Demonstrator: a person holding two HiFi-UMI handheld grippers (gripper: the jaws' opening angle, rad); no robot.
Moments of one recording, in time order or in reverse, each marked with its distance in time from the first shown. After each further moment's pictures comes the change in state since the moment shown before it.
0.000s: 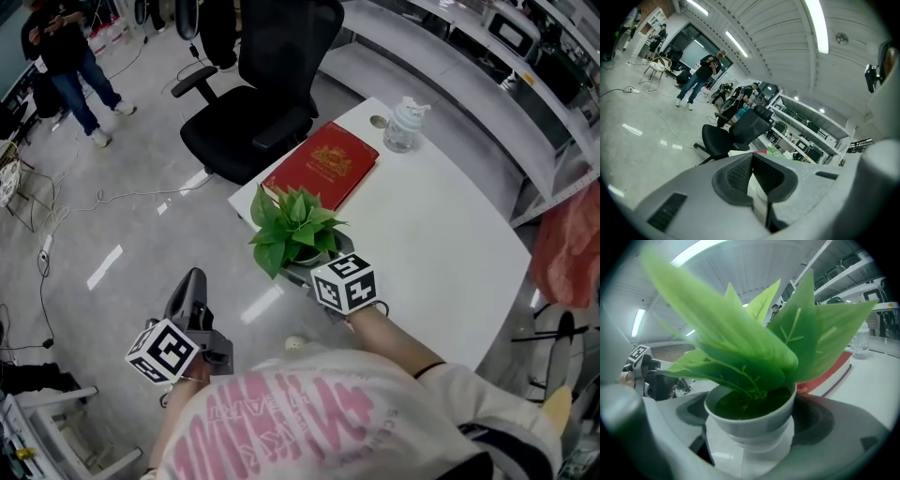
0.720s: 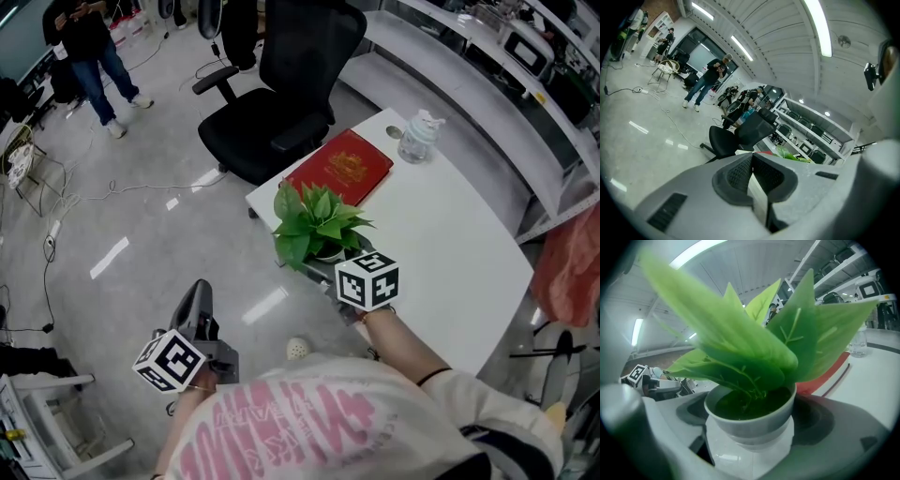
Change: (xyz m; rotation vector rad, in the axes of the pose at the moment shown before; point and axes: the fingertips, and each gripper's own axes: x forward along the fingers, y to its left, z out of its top) left arm -0.043 0.012 -0.003 -0.037 -0.036 0.054; right arm -0.019 0.007 0.018 0.070 -0.001 0.025
